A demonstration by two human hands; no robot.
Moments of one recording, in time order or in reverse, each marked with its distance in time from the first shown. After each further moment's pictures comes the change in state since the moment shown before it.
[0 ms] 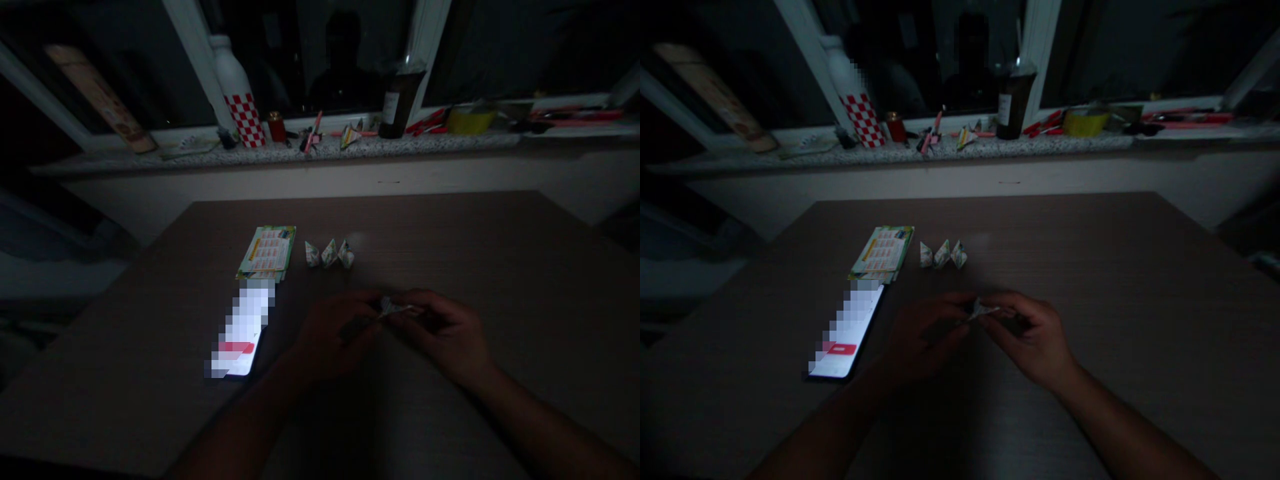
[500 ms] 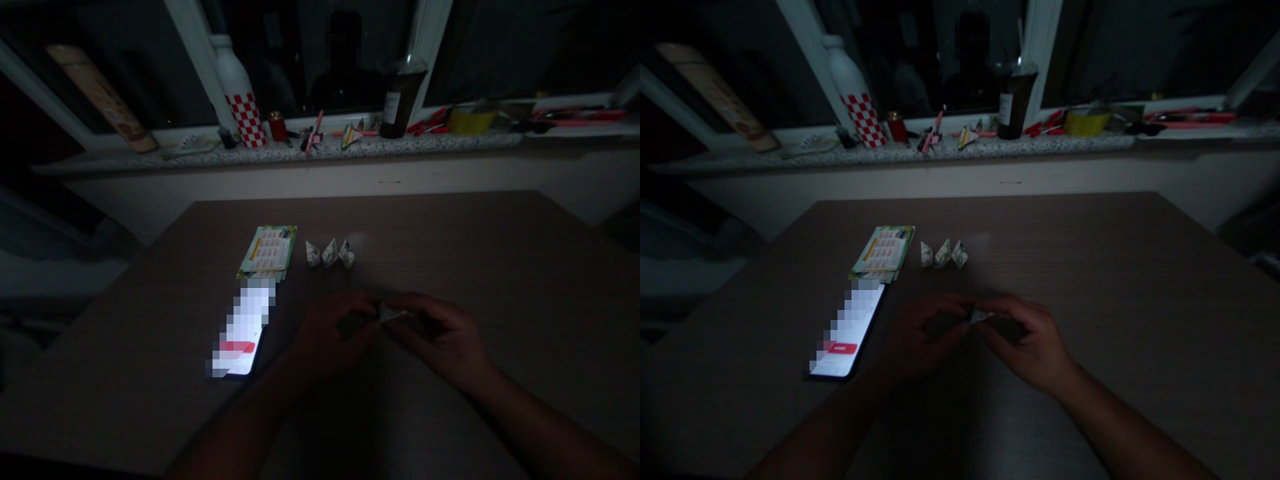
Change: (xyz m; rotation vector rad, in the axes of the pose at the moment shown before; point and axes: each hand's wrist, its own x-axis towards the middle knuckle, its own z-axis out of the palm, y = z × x) left_hand 0.004 0.001 0.001 -0.110 0.039 -0.121; right_hand -0.002 0.004 -0.004 -0.161 -0.080 -0.122
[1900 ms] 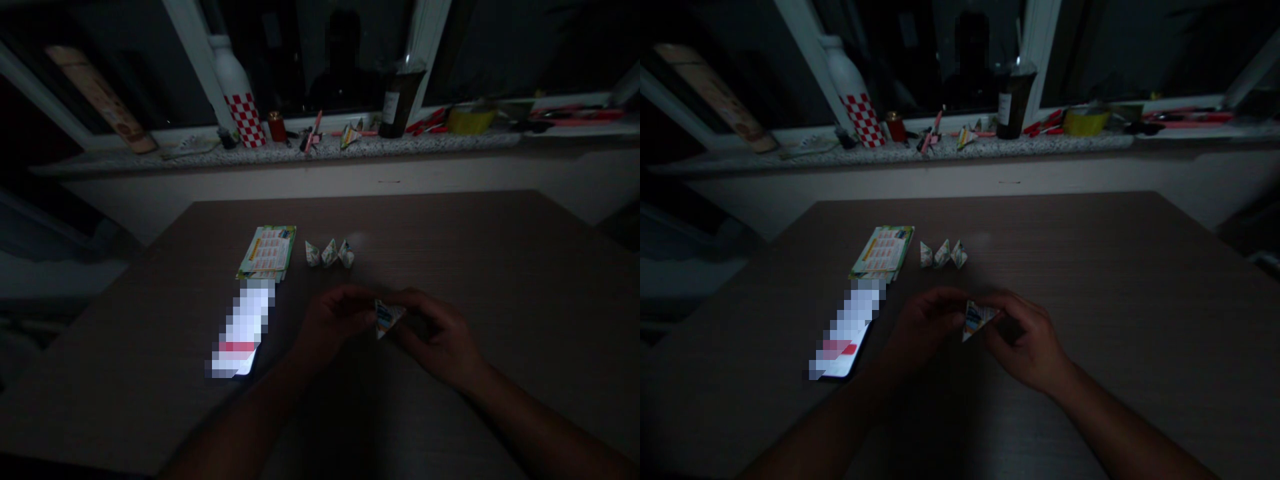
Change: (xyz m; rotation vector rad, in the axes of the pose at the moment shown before) left_hand 0.003 -0.014 0.016 -0.941 0.053 -0.498; right_hand 0.001 -0.001 0.001 -0.027 -0.055 -0.010
